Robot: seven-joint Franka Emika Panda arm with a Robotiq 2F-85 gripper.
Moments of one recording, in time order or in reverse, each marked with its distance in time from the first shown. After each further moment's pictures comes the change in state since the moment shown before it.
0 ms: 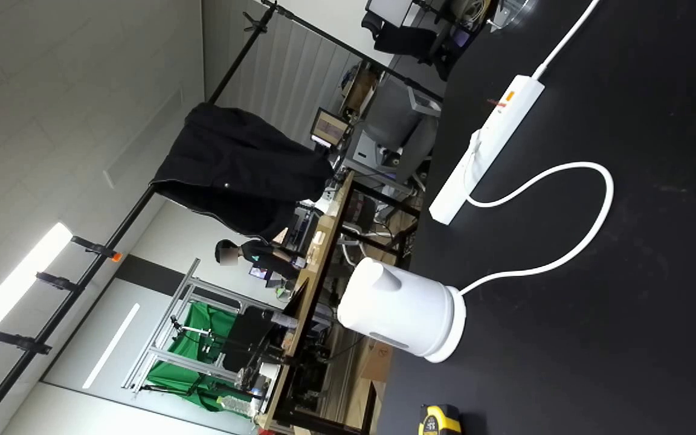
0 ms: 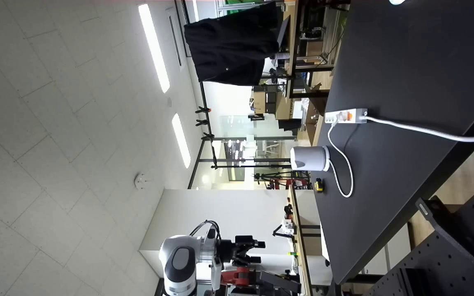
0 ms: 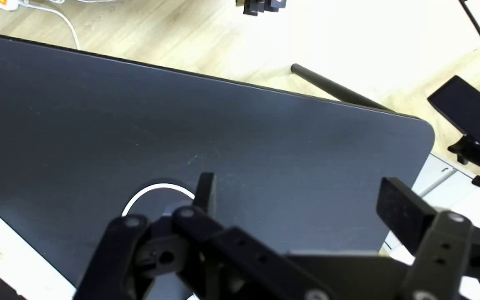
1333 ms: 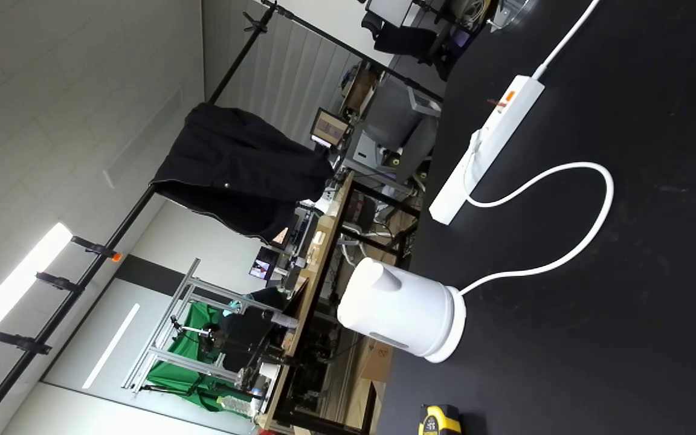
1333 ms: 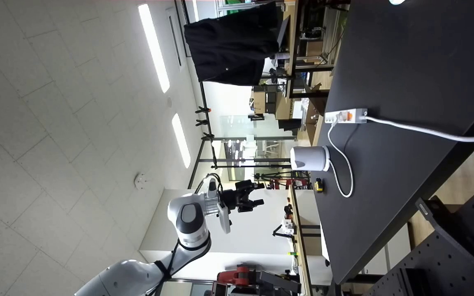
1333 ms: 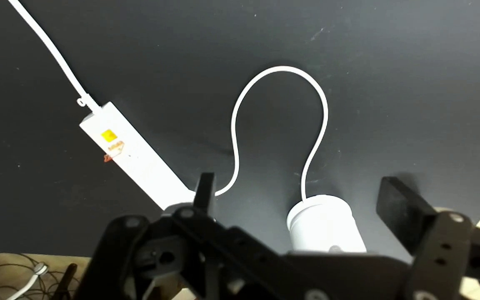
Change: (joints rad) arm -0.258 0.378 -0.094 0.206 -0.281 0.292 -0.064
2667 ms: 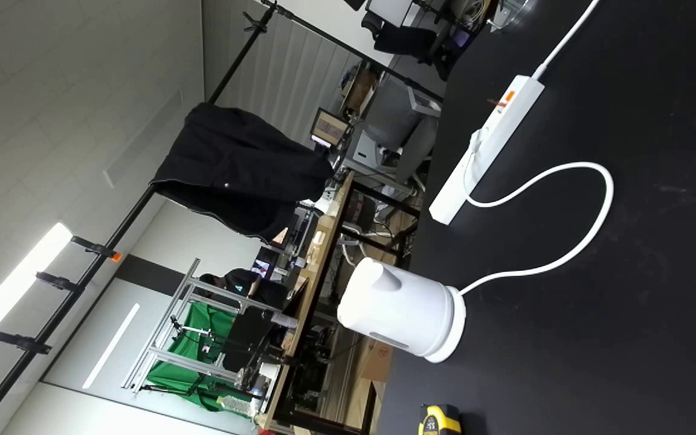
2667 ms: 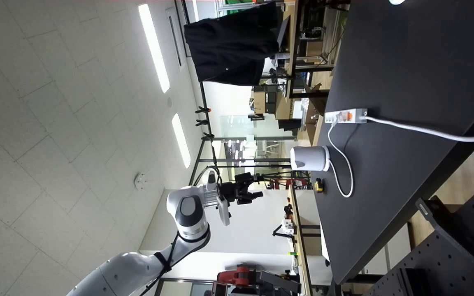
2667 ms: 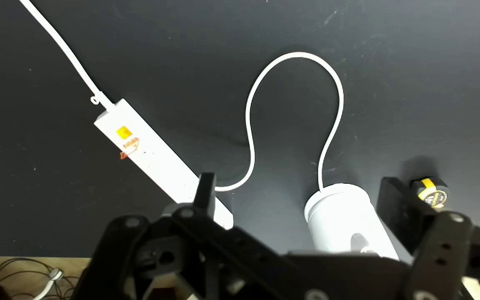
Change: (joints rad) arm -0.019 0.041 -0.035 0.039 -0.002 0.003 0.000
